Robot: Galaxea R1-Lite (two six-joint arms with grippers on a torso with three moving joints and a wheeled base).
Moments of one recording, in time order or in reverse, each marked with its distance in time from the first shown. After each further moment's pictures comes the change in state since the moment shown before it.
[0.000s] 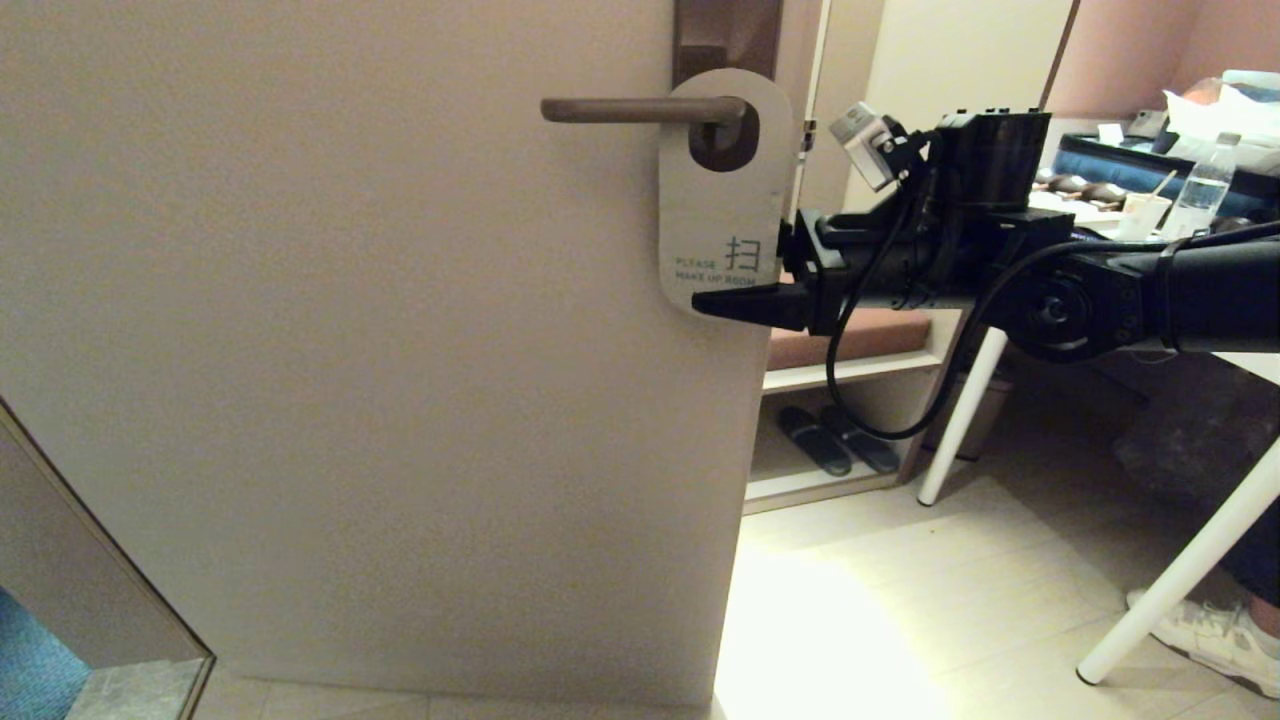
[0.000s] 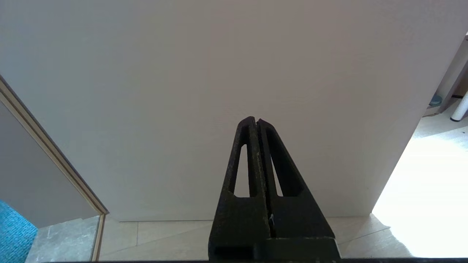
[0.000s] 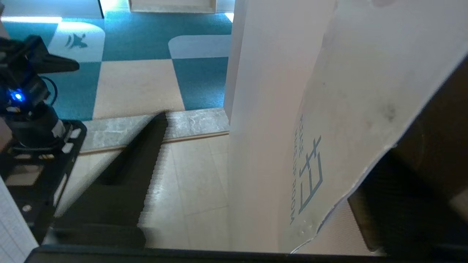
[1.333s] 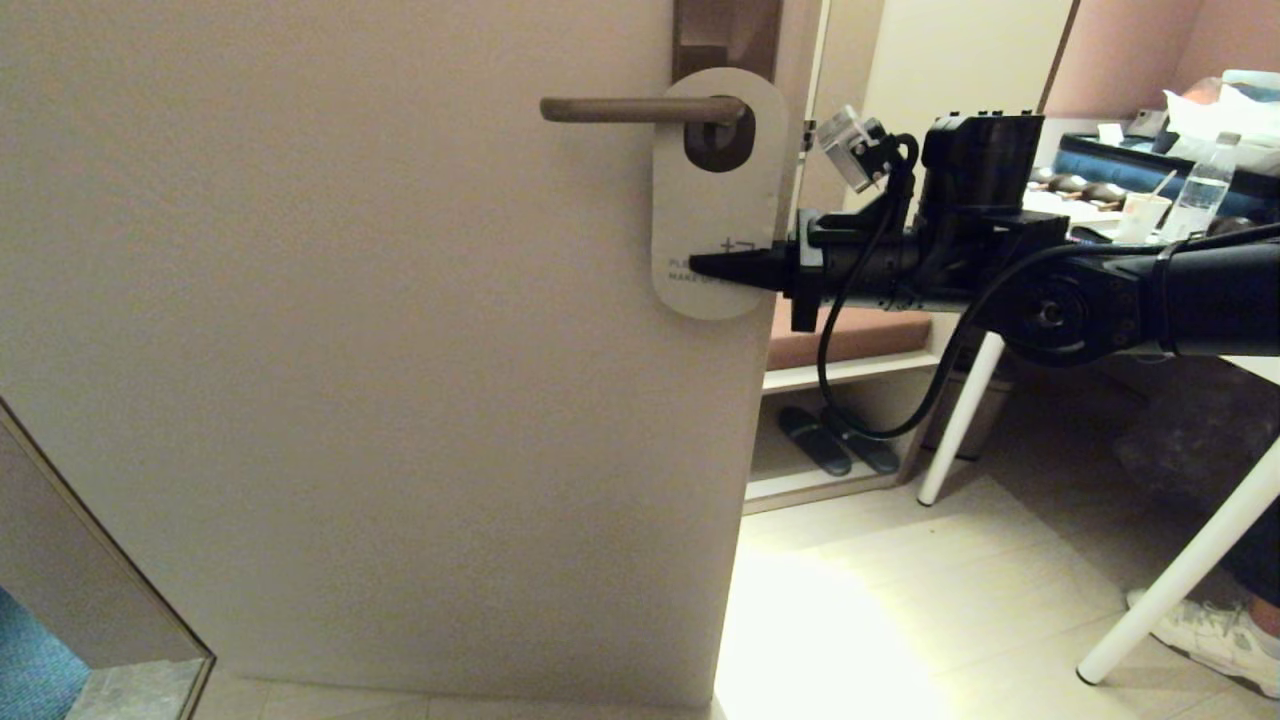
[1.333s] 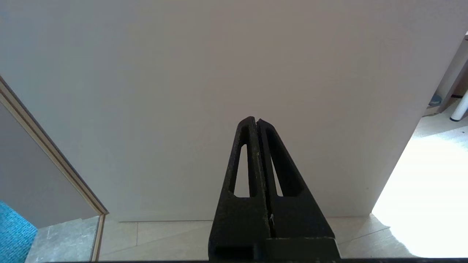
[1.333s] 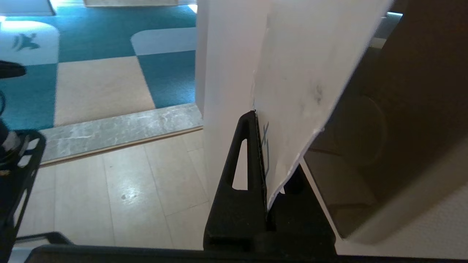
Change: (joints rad) left arm 0.000 0.000 0.000 0.000 0.000 0.000; right arm 0.021 -0.003 0.009 0.000 -0.158 -0.003
